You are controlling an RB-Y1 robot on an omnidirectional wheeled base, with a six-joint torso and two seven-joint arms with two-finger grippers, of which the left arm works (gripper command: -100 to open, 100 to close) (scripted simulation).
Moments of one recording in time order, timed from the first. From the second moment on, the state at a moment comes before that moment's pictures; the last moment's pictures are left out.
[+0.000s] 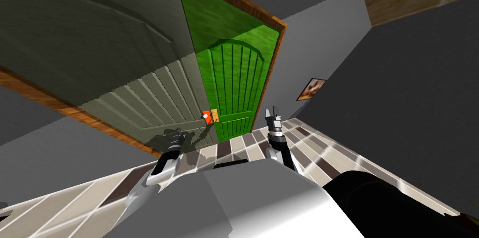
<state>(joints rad) 0.12 0.30 0.27 -1.20 0.12 -0.33 0.16</state>
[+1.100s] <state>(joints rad) 0.06 0.25 0.23 -1.23 0.11 -0.33 0.14</state>
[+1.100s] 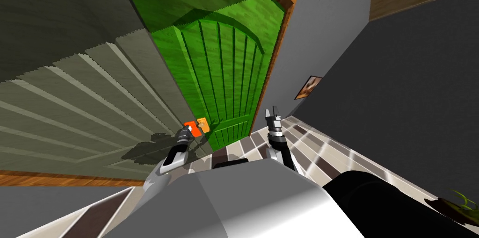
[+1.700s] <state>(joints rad) 0.07 0.26 0.24 -1.22 0.11 -0.33 0.14</state>
